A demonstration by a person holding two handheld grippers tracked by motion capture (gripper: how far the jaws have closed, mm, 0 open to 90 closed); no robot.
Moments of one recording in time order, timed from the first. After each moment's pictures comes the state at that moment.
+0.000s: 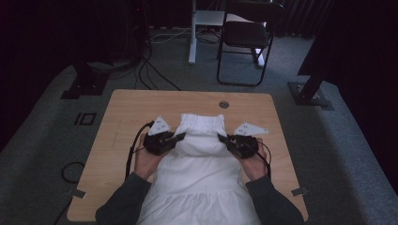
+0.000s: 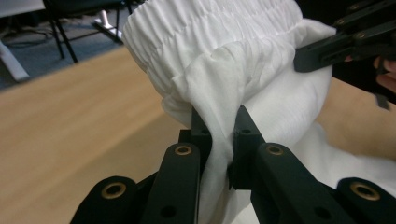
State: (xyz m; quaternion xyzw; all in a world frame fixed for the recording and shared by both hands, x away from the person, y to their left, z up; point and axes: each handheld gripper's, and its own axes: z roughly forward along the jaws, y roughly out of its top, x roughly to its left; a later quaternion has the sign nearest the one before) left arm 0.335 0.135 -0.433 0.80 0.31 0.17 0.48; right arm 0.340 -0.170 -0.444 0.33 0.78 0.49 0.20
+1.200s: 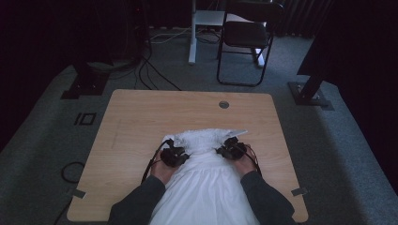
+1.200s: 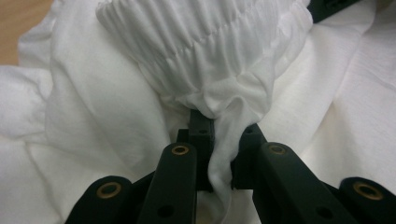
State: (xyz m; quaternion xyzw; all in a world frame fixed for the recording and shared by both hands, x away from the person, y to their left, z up) left arm 0.380 0.096 -0.542 0.85 0.37 0.14 0.34; right arm 0.409 -0.164 -0.548 0.39 0.84 0.36 0.10
